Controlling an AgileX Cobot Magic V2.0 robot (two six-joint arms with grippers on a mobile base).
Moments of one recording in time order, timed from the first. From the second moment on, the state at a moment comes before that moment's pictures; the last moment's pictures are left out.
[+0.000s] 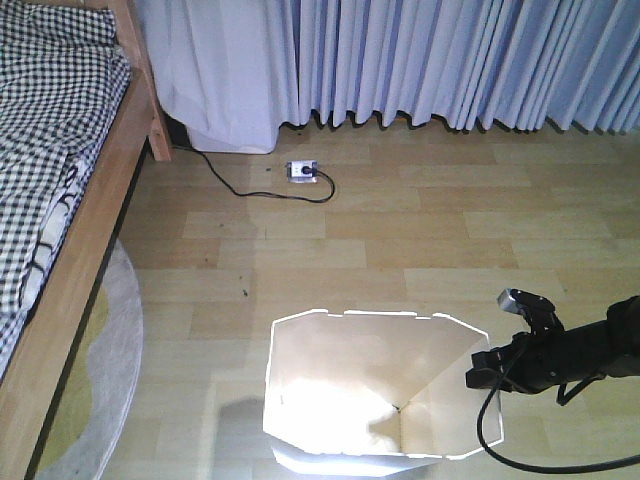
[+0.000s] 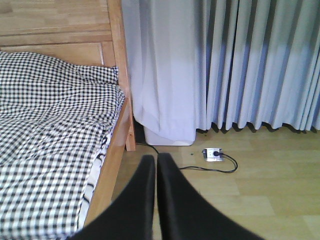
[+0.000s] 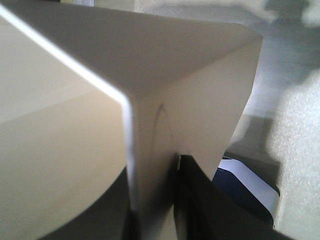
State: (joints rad) left arm 0.07 -0.01 0.03 0.02 0.22 0.00; right arm -0.26 2.36 -0.73 1.51 0.61 -1.84
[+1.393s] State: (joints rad) left arm 0.07 -0.01 0.03 0.02 0.22 0.00; right arm -0.26 2.36 -0.73 1.51 0.61 -1.84
